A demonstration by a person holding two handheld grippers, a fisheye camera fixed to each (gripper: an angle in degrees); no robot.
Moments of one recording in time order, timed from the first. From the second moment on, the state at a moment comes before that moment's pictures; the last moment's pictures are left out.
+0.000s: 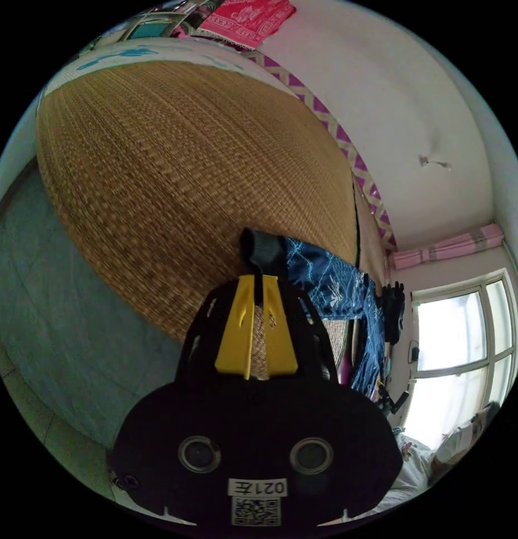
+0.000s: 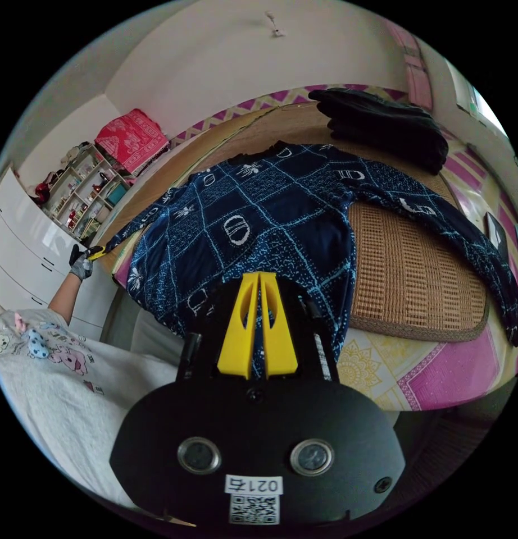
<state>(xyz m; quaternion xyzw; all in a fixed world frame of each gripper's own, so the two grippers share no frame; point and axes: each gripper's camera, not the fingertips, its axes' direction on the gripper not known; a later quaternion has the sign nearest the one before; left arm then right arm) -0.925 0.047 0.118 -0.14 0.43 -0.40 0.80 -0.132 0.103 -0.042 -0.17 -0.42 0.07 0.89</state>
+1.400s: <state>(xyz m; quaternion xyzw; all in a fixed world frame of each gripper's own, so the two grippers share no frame) 0.151 -0.222 -0.095 0.01 0.52 0.11 0.85 0.074 0.346 0.001 -0.12 -0.49 0.27 0.82</state>
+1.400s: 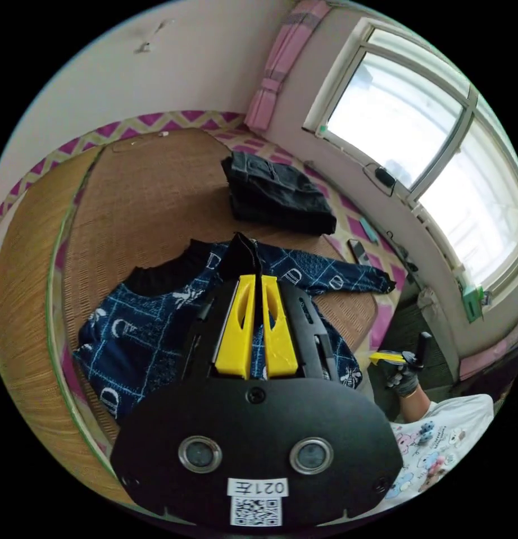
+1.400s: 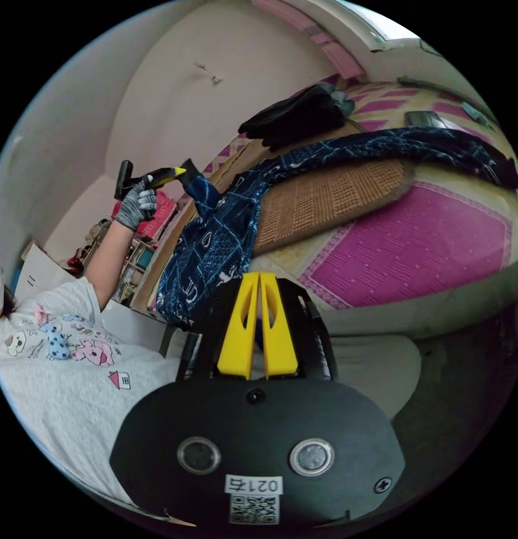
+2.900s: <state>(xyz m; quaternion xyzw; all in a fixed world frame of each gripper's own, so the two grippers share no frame) 0.375 -0.092 0.092 0.03 0.61 0.10 0.78 0.290 0.386 0.036 -0.06 -0.29 0.48 0.82</state>
